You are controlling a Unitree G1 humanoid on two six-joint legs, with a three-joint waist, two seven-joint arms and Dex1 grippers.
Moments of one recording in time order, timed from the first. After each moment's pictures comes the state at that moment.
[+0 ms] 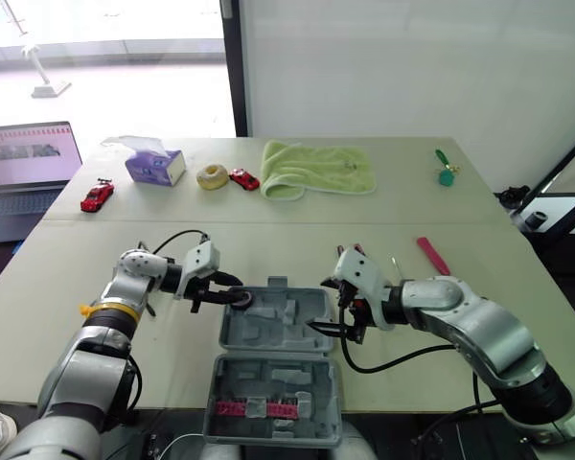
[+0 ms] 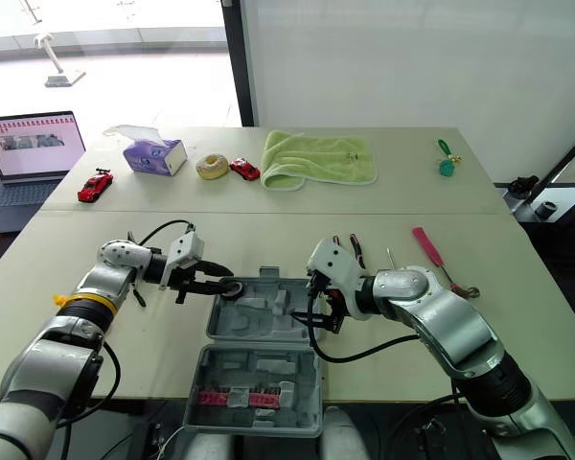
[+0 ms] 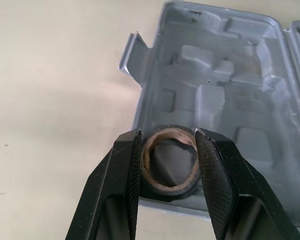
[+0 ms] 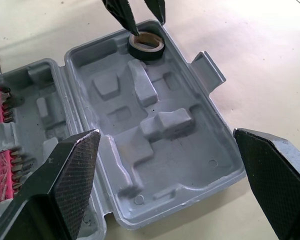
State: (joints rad) left arm -0.76 0.52 -0.14 0.94 -0.07 -0.30 -1.41; right arm -0.44 -0.68 0.27 -0.51 0.38 0.98 0.73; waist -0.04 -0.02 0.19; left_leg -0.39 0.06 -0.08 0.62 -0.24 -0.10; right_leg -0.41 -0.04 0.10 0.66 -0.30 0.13
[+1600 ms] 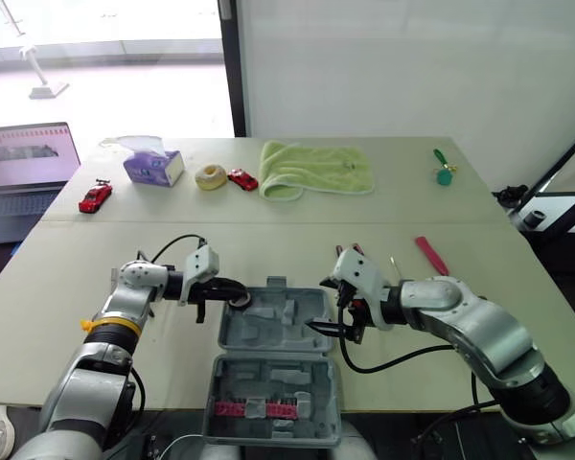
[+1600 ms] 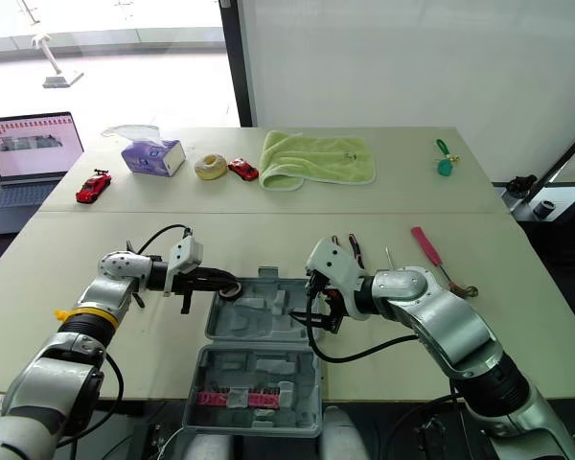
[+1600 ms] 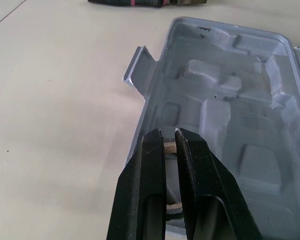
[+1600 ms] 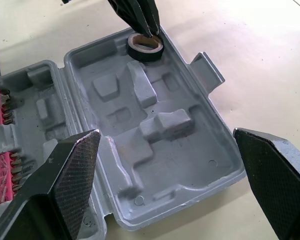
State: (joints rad) left arm -0.70 0.50 -0.10 0.85 -0.10 -0.25 -1.39; right arm -0.44 -0.67 0.27 -0.51 0.38 0.98 0.73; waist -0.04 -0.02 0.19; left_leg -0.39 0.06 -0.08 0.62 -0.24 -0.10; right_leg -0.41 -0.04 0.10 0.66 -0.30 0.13
